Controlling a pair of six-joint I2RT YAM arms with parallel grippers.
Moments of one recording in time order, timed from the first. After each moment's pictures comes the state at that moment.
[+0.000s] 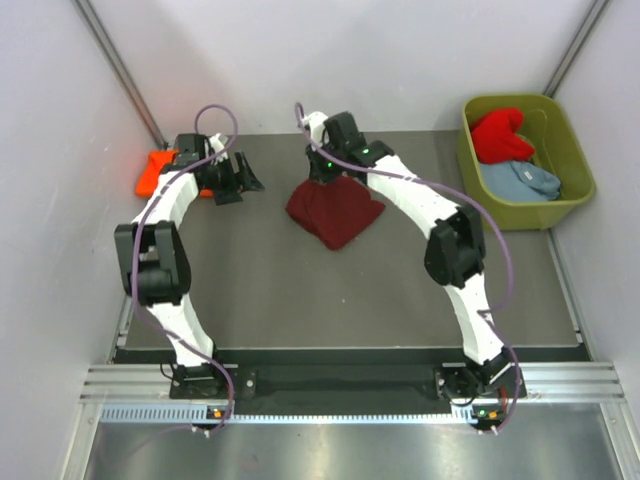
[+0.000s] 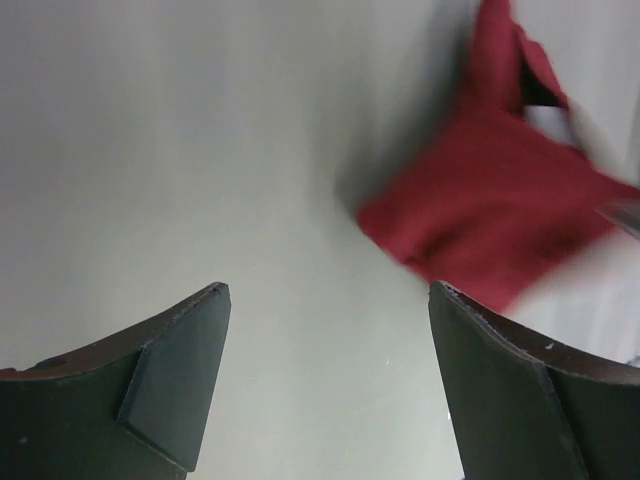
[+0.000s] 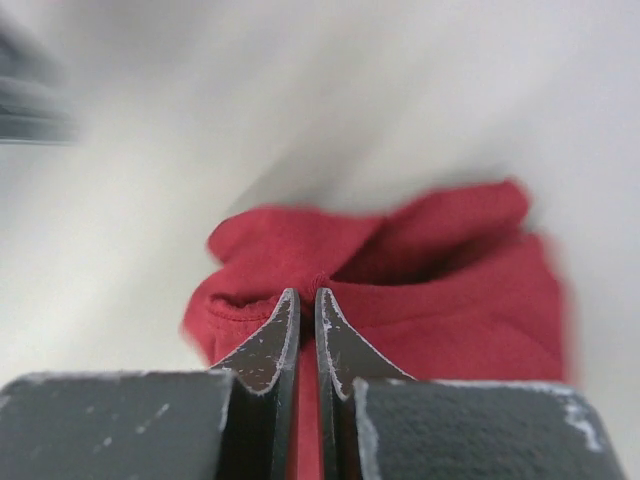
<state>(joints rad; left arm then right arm) 0.07 1.83 1.48 -0.53 0.51 -0.30 0.63 2.29 2.18 -0.57 -0.20 -0.03</state>
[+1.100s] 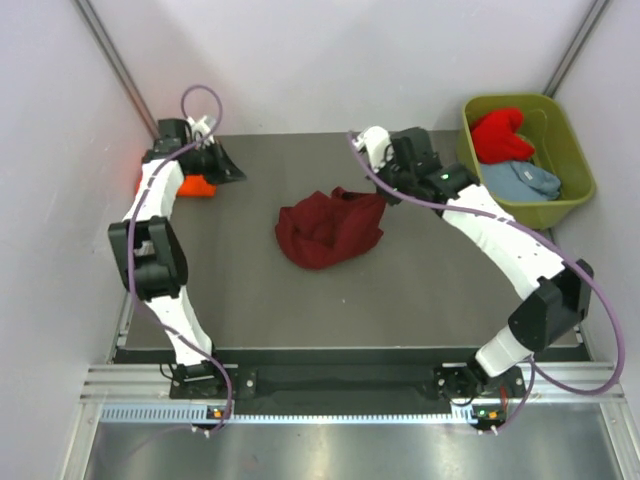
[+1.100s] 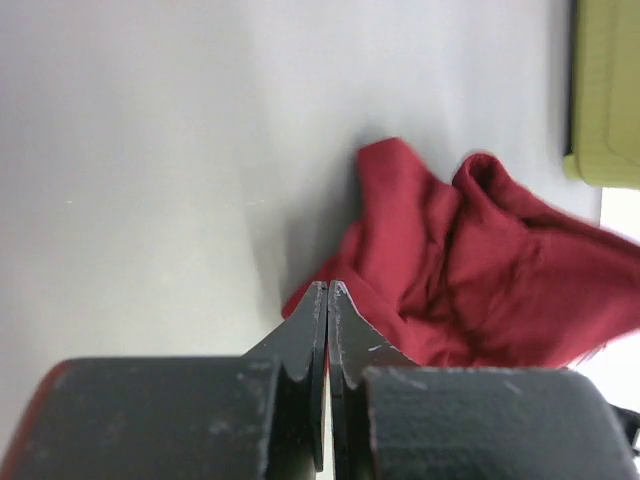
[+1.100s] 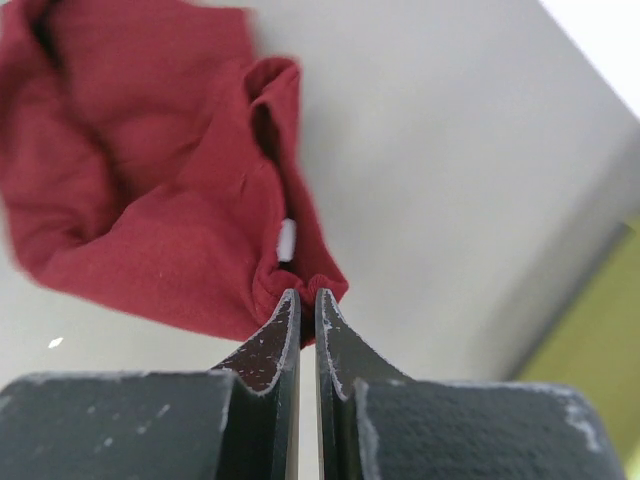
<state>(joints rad) 0.12 1.97 1.71 -0.62 0.72 -0.23 0.58 1.58 1.55 -0.68 -0.01 -0.30</state>
